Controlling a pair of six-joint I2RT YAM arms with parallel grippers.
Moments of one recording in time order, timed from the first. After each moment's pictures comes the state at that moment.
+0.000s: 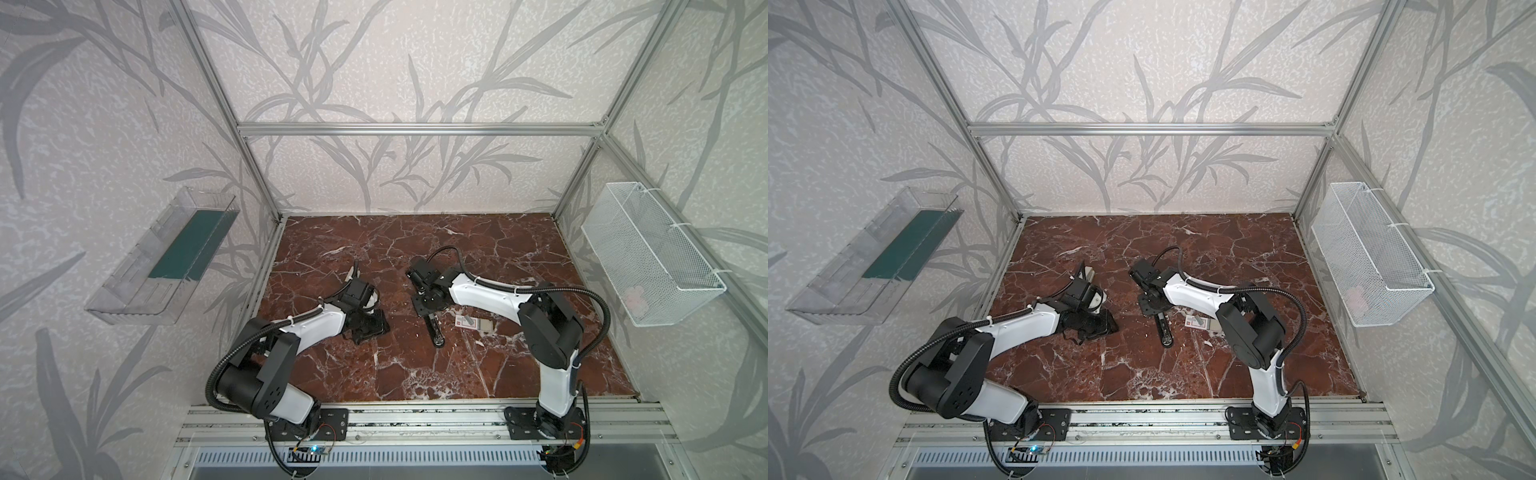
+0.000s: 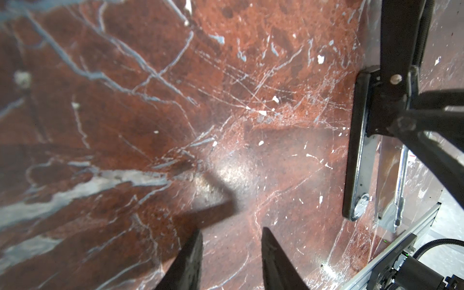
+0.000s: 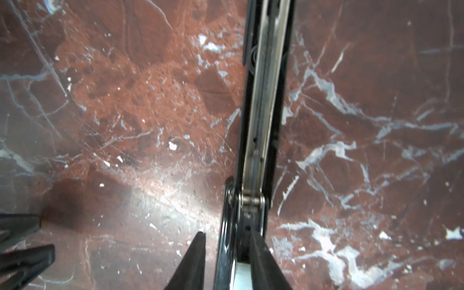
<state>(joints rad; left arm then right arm) -0.44 1.50 0.68 -0.35 0.35 -0.60 0.80 1.94 1.38 -0.66 0.09 0.43</state>
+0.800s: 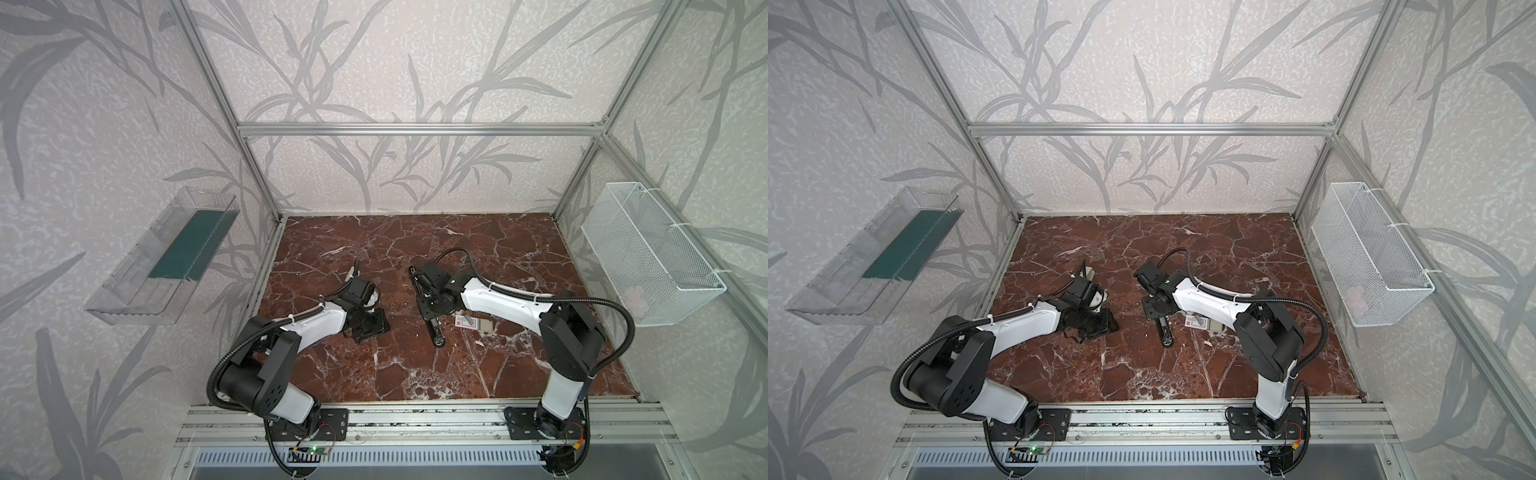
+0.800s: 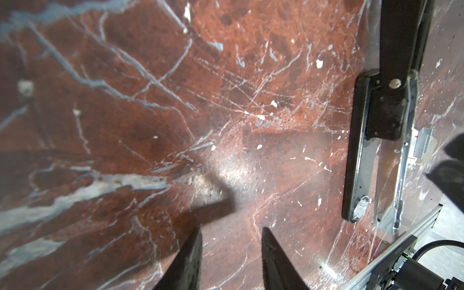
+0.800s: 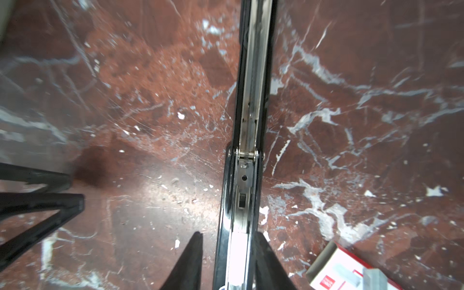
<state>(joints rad) -0.44 1.51 0.72 -0.39 0.34 -0.60 0.80 1.80 1.29 -0.67 0.07 0.44</state>
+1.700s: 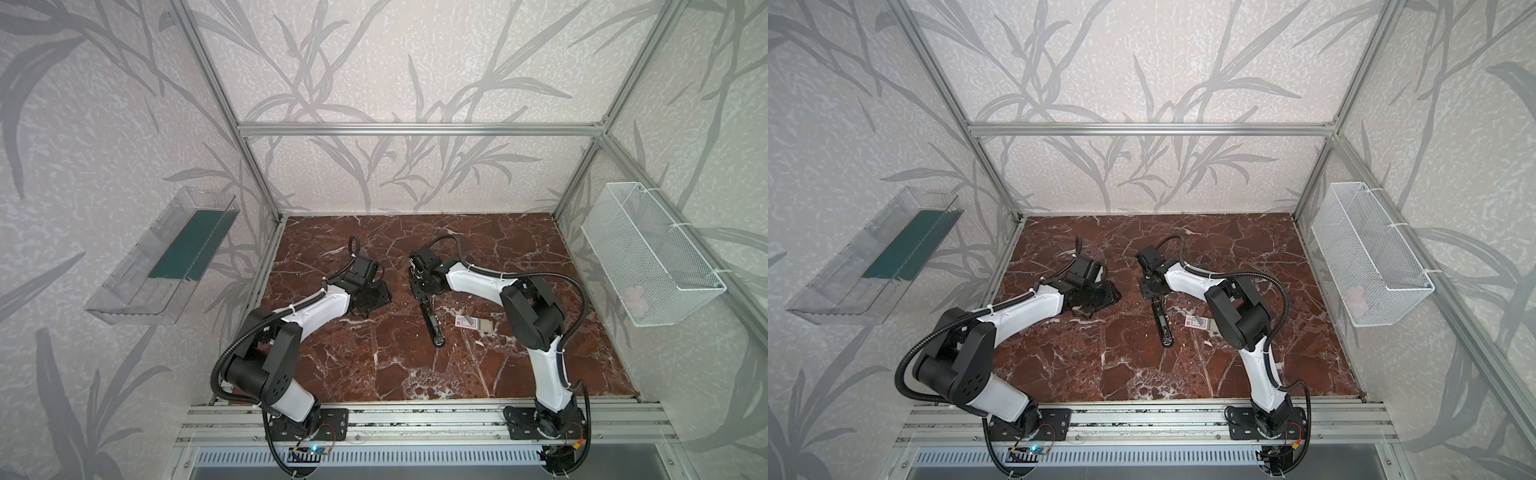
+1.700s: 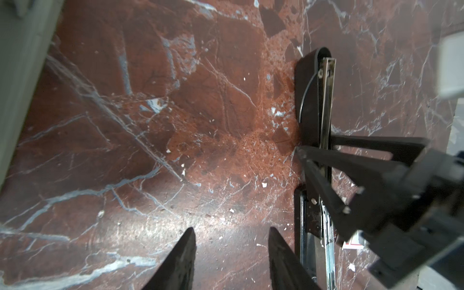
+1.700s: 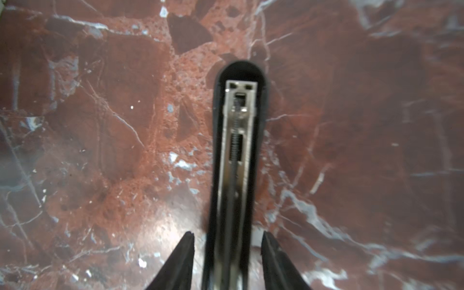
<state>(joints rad) -0.41 1.56 0.90 -0.33 0.16 -0.76 0.69 2.13 1.51 -0.50 0.04 0.32</state>
